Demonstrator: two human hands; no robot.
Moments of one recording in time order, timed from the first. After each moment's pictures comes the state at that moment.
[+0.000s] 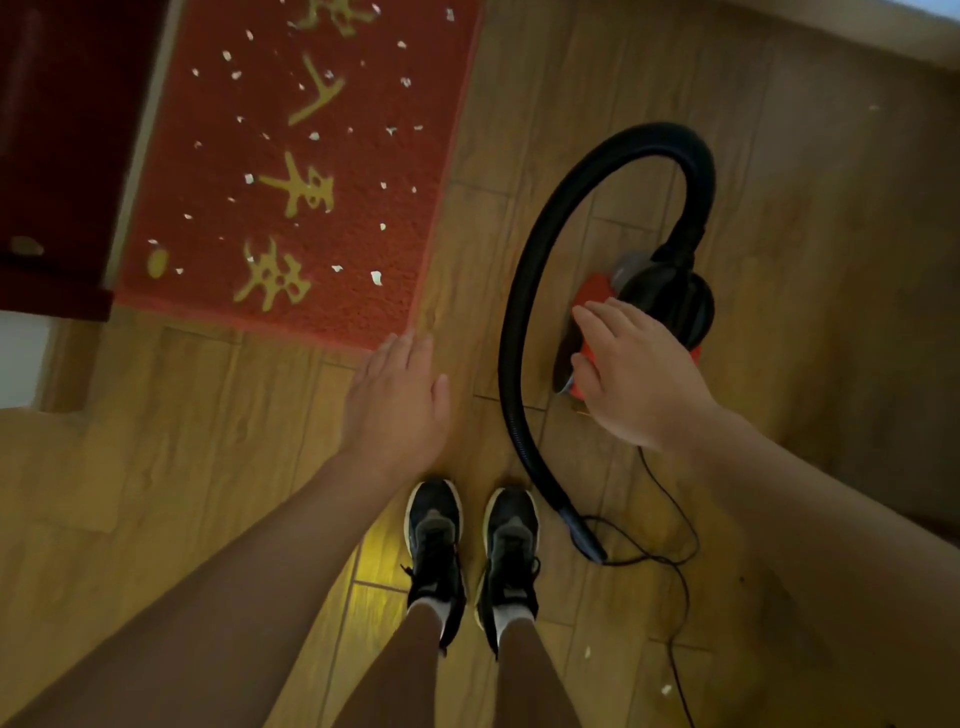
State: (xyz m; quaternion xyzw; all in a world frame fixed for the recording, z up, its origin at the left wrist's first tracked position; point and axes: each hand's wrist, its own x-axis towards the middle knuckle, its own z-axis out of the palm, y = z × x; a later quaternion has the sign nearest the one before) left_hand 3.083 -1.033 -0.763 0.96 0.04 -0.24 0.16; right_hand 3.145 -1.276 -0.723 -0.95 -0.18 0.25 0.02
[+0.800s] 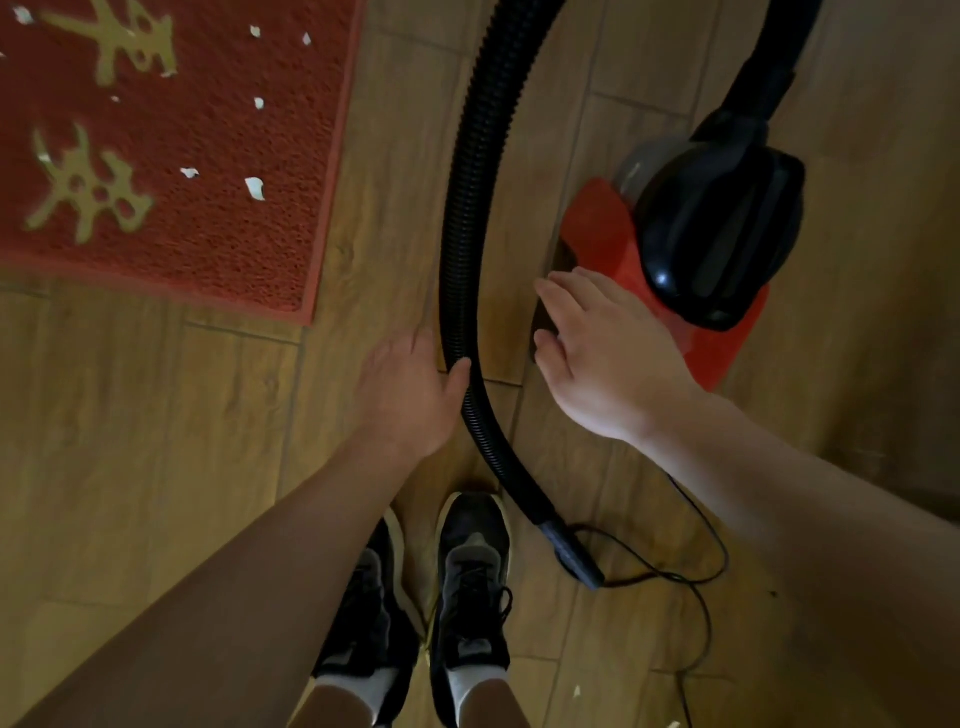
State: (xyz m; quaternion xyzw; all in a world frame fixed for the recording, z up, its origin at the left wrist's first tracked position) left_hand 3.074 -1.125 -1.002 0.93 0.09 -0.27 0.22; right_hand 3.137 -1.316 -0.915 -0.94 -0.17 0.29 0.08
